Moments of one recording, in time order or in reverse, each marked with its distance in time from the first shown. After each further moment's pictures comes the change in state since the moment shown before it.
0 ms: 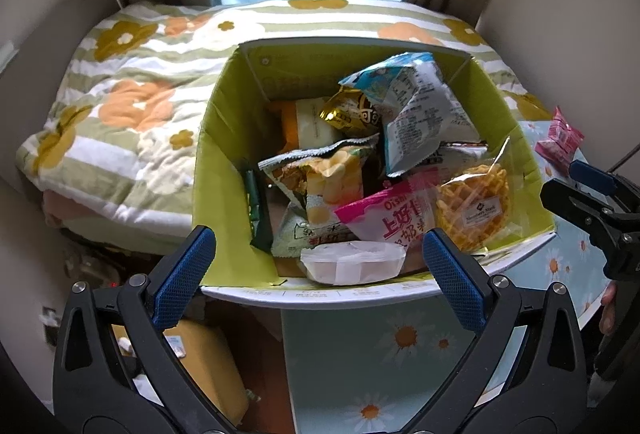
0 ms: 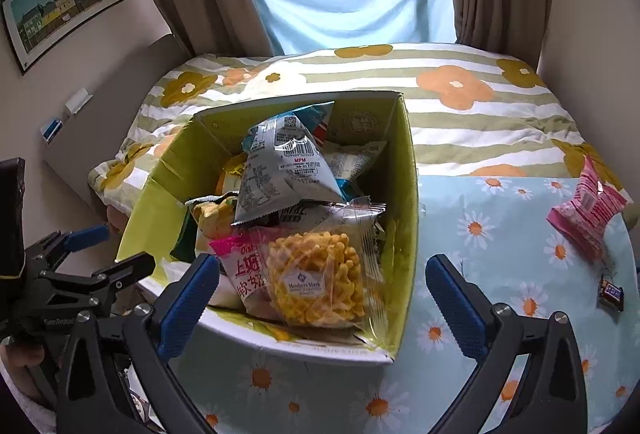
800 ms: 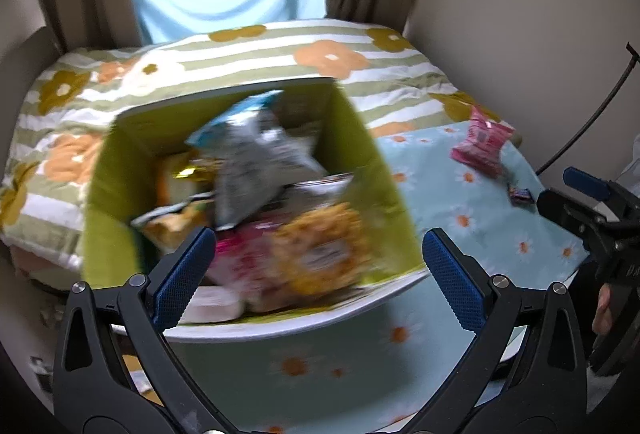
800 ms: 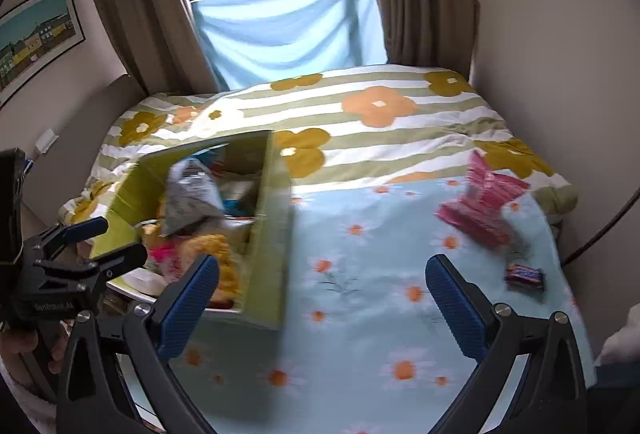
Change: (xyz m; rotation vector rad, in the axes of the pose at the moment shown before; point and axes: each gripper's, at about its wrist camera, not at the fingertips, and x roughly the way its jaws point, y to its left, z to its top) left arm -0.017 -0.134 0.026 0.133 -0.059 -0.173; right arm -0.094 -0.104 -0.017 0.098 -0.094 -0.152
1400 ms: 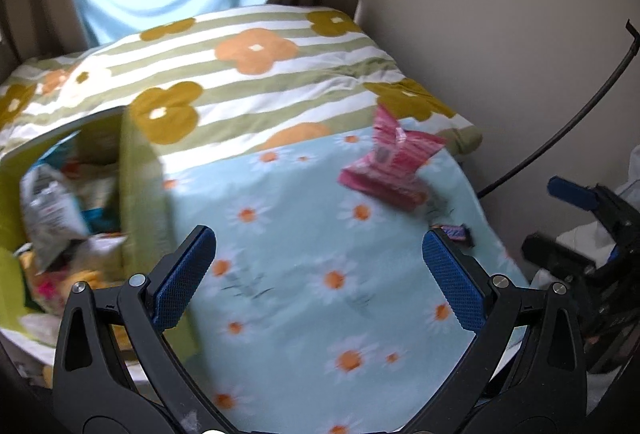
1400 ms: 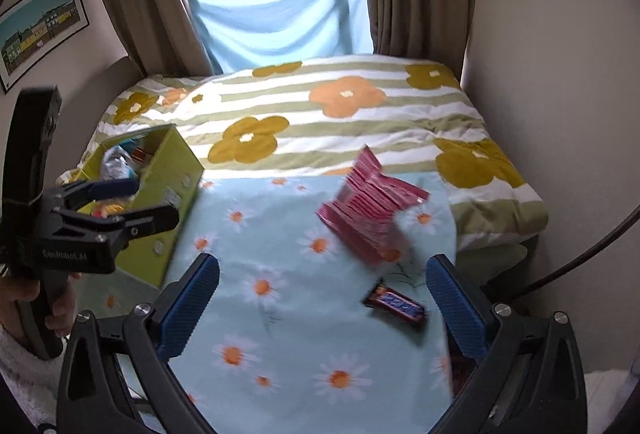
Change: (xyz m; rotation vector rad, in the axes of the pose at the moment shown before) left arm 0.097 -0.201 0.056 0.031 0.061 -0.079; right arm 0.002 -0.194 0.015 -0.093 0.064 0.059
